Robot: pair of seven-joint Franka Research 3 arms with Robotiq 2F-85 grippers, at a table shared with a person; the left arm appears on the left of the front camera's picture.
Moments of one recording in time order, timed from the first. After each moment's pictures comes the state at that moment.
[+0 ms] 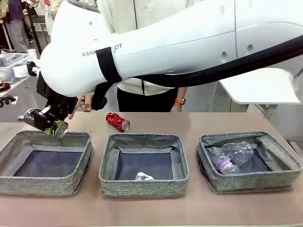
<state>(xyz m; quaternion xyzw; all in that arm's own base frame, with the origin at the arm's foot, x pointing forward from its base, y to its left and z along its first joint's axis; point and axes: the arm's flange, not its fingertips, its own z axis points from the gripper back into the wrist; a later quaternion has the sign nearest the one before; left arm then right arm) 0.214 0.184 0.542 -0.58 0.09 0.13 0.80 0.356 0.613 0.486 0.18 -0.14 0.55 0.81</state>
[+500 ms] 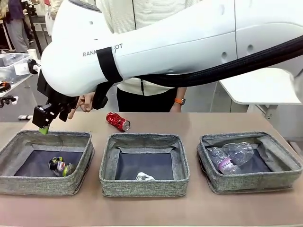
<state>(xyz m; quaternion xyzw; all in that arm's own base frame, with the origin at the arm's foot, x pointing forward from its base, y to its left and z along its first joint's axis) 0.214 0.184 0.542 -0.58 0.09 0.13 0.80 0.359 0.613 0.488 0.18 -0.15 0.54 0.81</state>
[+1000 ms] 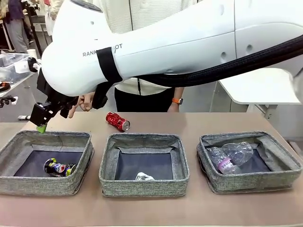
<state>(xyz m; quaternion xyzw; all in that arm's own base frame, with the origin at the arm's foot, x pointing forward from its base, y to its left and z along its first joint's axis) 0.214 0.184 0.542 -0.58 0.09 0.13 0.80 0.362 0.613 0.490 0.19 -0.16 0.54 0.81</state>
